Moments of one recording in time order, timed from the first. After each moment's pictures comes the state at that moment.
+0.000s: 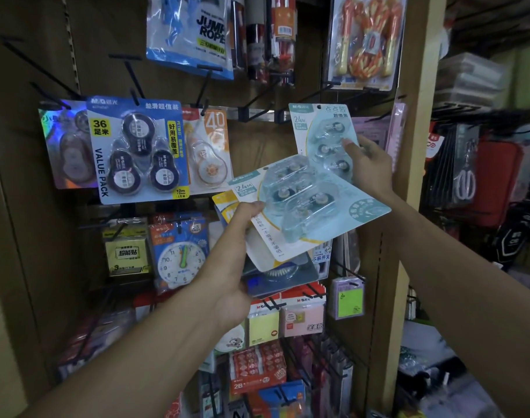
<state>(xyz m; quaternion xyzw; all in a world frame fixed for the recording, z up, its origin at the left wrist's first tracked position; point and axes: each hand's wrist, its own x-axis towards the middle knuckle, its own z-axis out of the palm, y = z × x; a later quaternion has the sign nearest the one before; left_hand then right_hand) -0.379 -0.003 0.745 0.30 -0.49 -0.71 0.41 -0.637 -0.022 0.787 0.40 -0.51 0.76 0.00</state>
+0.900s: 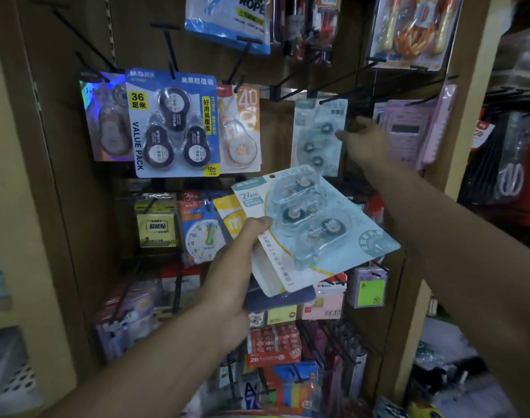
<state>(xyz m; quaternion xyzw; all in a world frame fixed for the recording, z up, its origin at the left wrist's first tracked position) -0.355 -0.044 0.718 0.41 -0.59 -0.58 0.40 -0.622 -0.084 0.812 0.43 -0.64 0.63 0.02</state>
